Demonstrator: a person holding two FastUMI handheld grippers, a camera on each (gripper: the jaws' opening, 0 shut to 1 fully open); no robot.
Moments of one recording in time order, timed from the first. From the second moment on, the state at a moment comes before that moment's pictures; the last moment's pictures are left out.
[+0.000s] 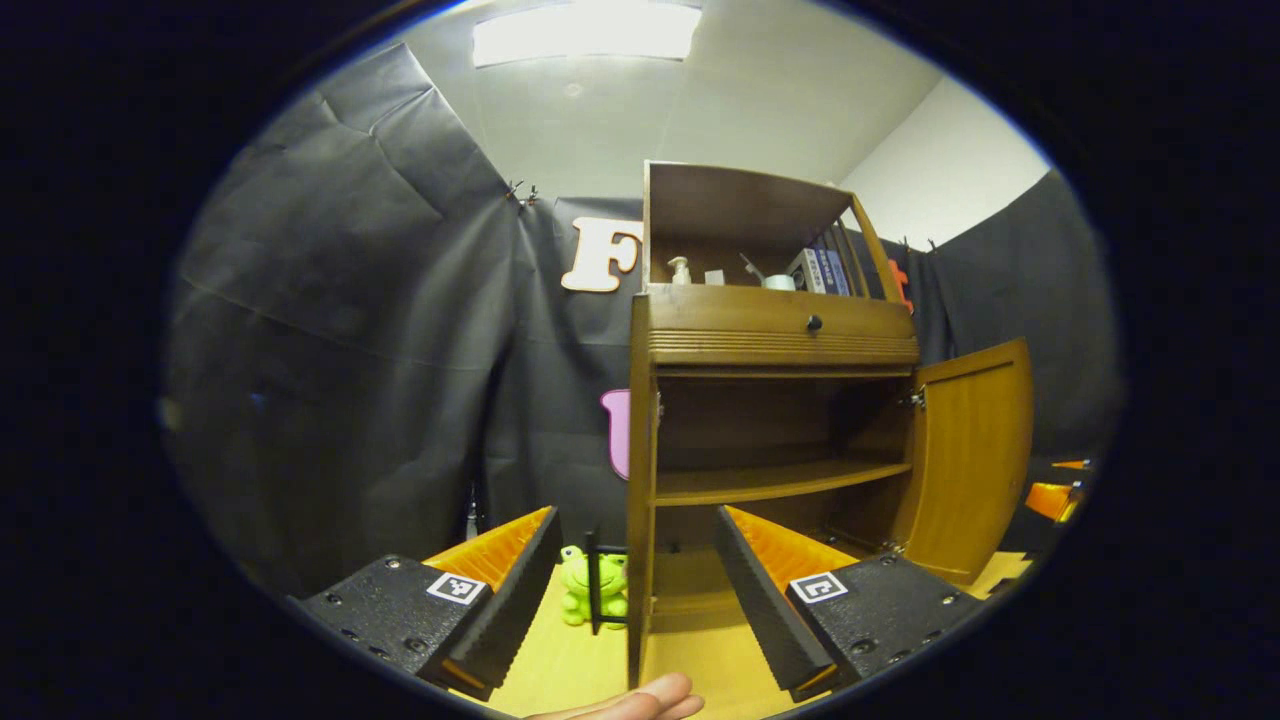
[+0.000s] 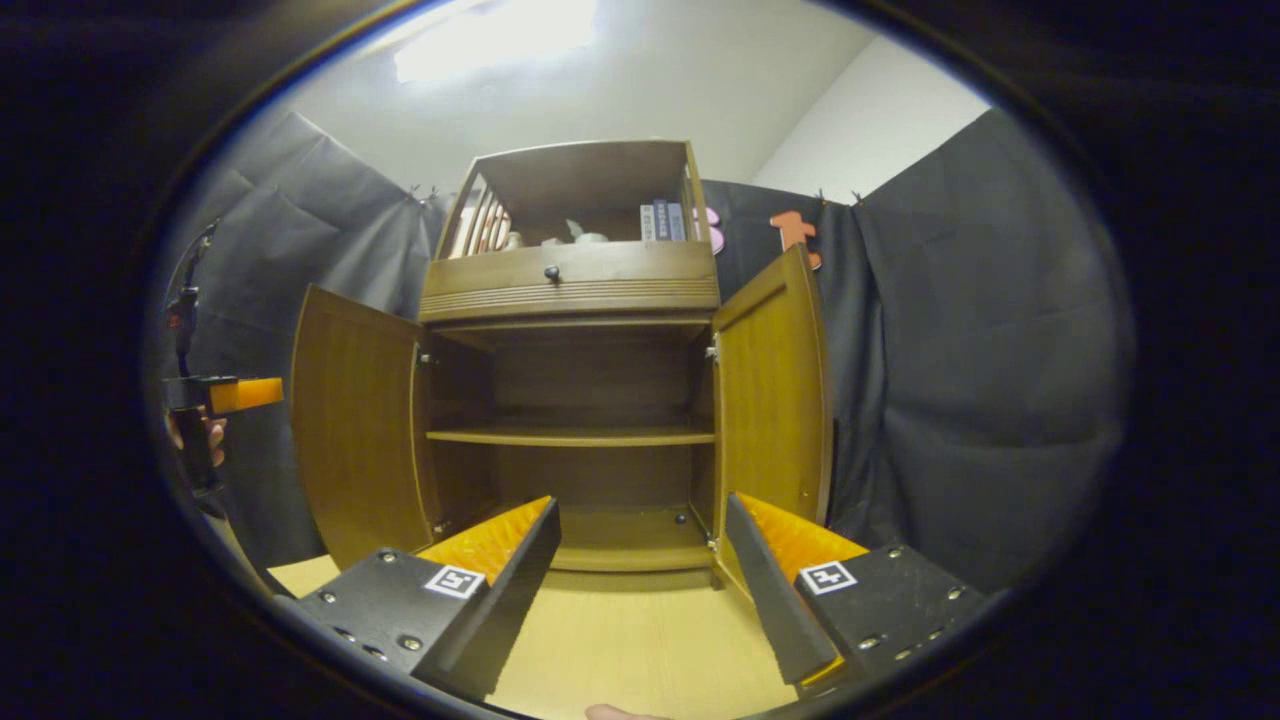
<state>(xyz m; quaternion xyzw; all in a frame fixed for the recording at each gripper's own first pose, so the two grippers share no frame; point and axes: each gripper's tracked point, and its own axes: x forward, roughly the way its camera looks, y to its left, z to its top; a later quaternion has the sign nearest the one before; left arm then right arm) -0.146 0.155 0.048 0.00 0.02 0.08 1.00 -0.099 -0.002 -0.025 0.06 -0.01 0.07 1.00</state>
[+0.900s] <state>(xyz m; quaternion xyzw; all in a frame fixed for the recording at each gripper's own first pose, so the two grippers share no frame) -0.071 -0.023 0.014 -0.04 0.05 -0.06 1.00 -0.067 -0.031 -0.004 0.09 -0.01 0.03 1.00</state>
